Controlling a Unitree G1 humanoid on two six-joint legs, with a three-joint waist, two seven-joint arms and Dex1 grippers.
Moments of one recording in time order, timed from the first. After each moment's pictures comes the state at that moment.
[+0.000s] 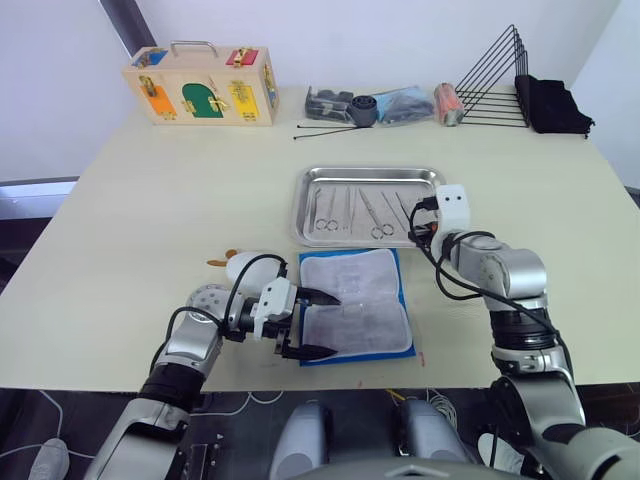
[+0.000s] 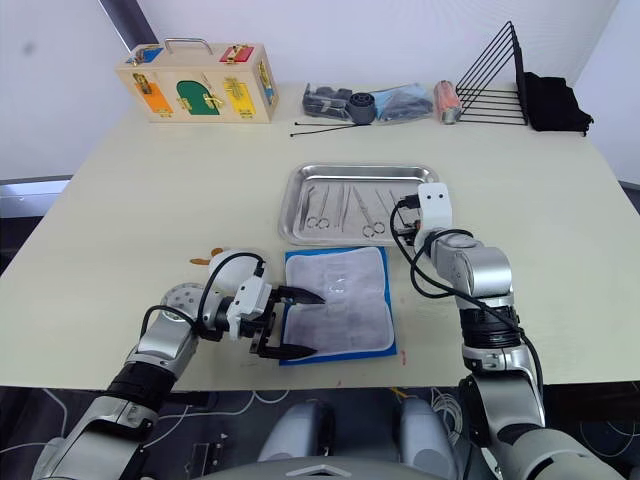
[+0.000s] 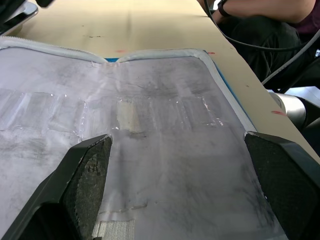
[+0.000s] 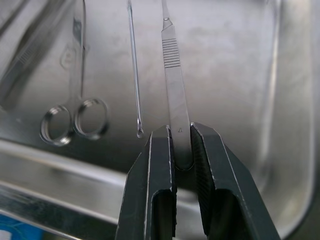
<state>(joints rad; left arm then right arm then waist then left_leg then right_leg) -0.28 0.55 -0.21 0.34 -0.30 -0.21 -1.50 -0.63 -0.13 -0.04 0.02 0.22 1.07 0.08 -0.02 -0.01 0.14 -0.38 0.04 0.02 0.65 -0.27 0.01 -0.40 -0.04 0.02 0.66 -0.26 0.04</state>
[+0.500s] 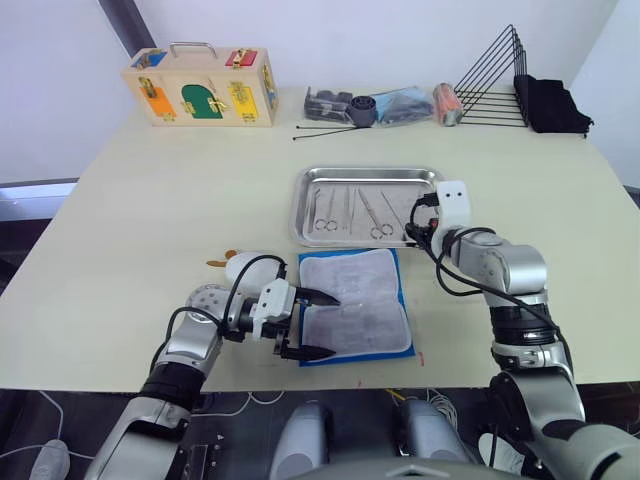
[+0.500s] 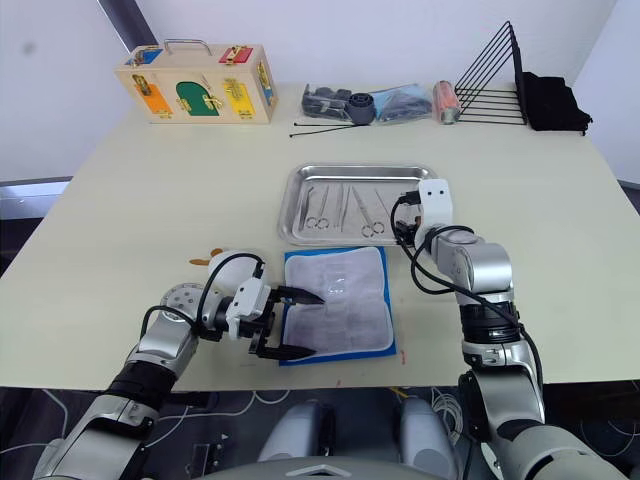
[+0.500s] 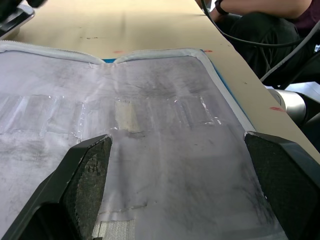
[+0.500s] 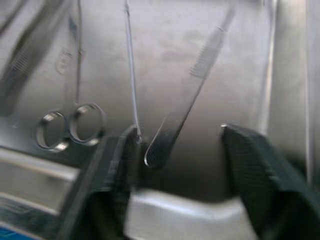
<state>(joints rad) -0.29 0.55 -0.21 0.36 -0.30 -0.25 -1.51 -0.65 -0.15 -0.05 0.00 0.22 1.06 0.13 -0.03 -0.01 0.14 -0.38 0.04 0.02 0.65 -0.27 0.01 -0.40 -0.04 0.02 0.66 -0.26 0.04</state>
